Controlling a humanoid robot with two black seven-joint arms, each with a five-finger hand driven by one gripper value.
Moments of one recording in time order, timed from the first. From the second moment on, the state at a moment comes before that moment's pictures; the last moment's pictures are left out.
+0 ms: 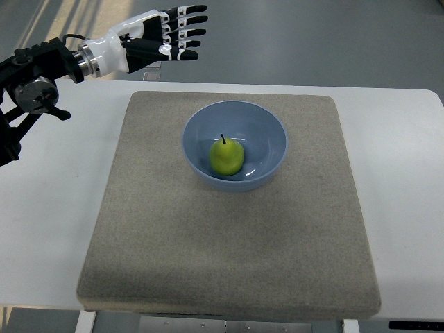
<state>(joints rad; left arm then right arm) -1.01 0.50 -0.65 -0.91 0.38 -0.53 -0.08 0.00 0.00 -0.04 0.05 0.01 0.17 0.02</state>
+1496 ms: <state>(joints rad) -0.87 0.57 -0.65 -0.79 -0.12 -0.53 0.05 0.00 0.00 -0.04 0.05 0.01 0.17 0.02</state>
